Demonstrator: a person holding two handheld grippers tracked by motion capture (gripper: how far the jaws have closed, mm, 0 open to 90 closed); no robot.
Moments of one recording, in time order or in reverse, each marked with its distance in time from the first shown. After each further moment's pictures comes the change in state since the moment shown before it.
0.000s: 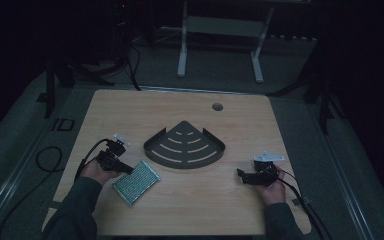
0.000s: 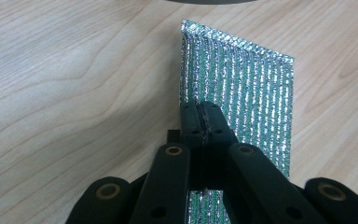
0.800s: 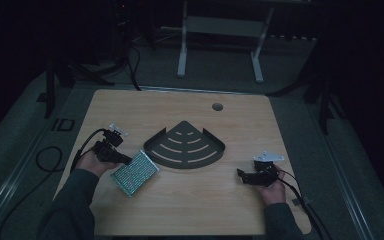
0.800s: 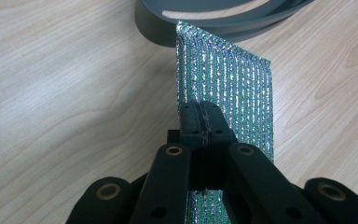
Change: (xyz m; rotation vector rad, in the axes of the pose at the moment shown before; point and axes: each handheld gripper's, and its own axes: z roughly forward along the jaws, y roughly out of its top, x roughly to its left) left arm -0.005 0.016 -0.035 -0.055 0.033 0.037; right arm 0.000 0.000 0.000 0.000 0.000 0.000
